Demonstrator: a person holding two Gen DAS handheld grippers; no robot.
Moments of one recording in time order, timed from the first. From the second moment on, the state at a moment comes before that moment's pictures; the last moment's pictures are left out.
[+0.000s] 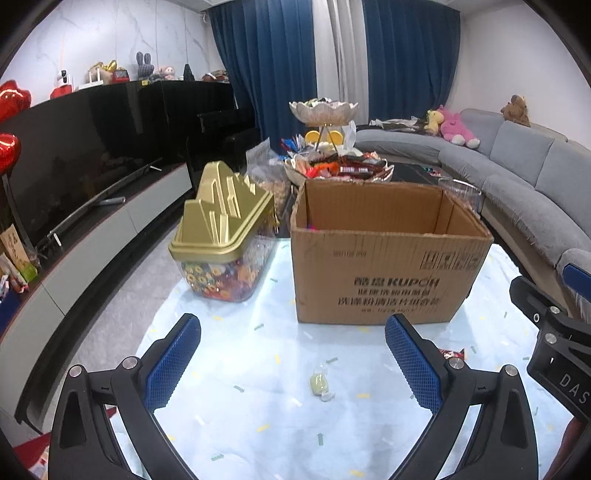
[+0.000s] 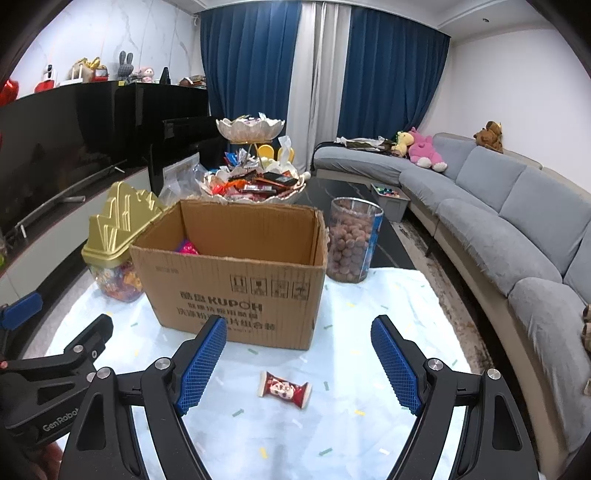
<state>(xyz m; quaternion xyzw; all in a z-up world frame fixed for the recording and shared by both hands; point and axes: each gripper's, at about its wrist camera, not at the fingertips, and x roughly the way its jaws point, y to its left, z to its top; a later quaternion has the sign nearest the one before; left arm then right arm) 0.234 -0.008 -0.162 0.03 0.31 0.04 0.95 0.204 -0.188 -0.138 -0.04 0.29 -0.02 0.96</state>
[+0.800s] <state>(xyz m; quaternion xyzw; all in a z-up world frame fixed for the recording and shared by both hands) 0.257 -0.007 -0.256 0.02 0.38 0.05 0.93 0.225 -0.186 -0.226 -0.04 0.35 -0.03 0.94</state>
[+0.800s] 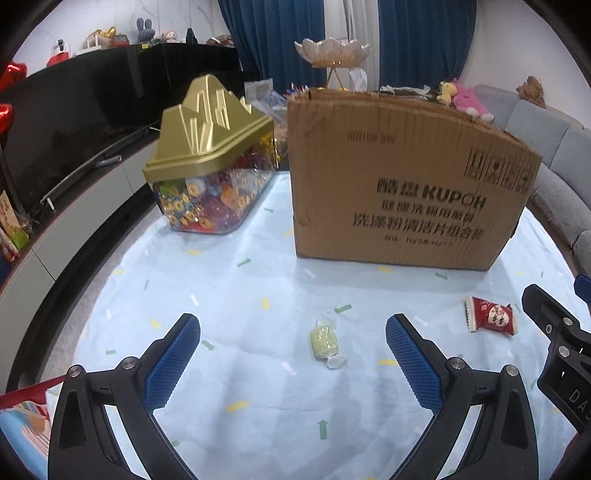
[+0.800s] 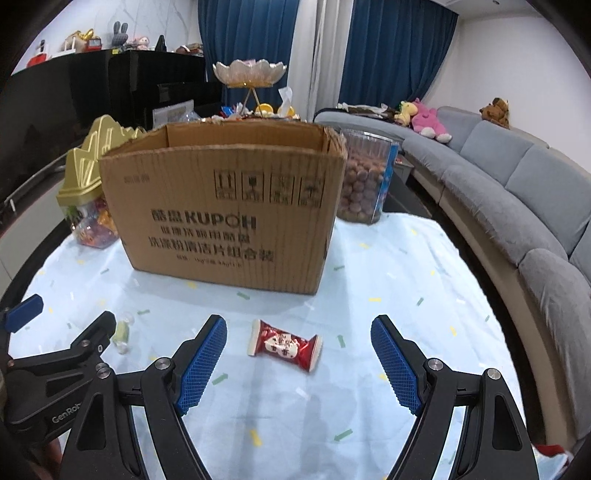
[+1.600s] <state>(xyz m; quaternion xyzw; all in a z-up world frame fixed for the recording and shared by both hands) 0.284 -0.004 -0.295 0.01 0.42 0.06 0.90 0.251 -0.184 -0.269 -0.03 0.39 -0.03 0.92</state>
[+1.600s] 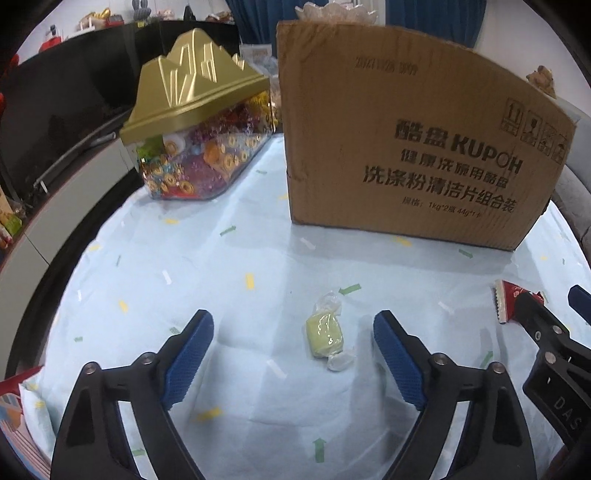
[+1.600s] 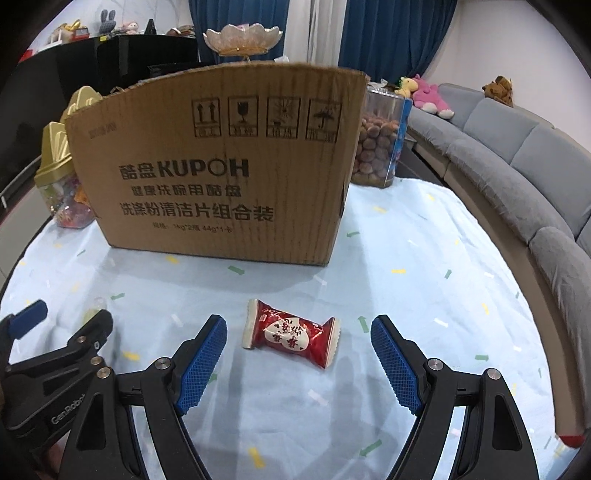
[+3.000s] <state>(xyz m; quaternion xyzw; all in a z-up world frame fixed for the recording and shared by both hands) 0.287 -0.014 -0.301 -0.01 0.43 0.03 0.90 0.268 -0.192 -0.288 0.02 0.42 -0.03 0.91</state>
